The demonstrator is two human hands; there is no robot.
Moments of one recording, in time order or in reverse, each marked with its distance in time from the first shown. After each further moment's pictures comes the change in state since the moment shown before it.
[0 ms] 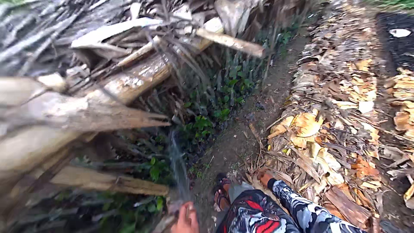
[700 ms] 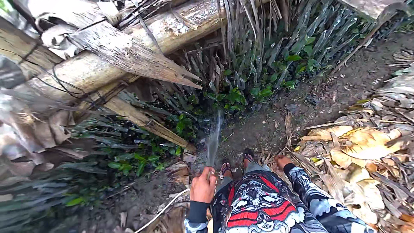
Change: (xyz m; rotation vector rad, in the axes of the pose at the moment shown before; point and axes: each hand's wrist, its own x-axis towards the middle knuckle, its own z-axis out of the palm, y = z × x) left_hand -0.011 0.061 0.029 0.084 -0.194 -0.205; right_hand 0.039 -0.049 -0.063 -0.053 -0.053 -0.040
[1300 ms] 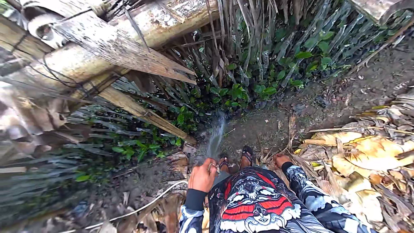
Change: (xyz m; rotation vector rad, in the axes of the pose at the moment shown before) left_hand 0.008 0.054 0.007 0.095 -0.134 -0.112; right_hand 0.034 0.006 -0.029 -0.039 -0.063 -0.002
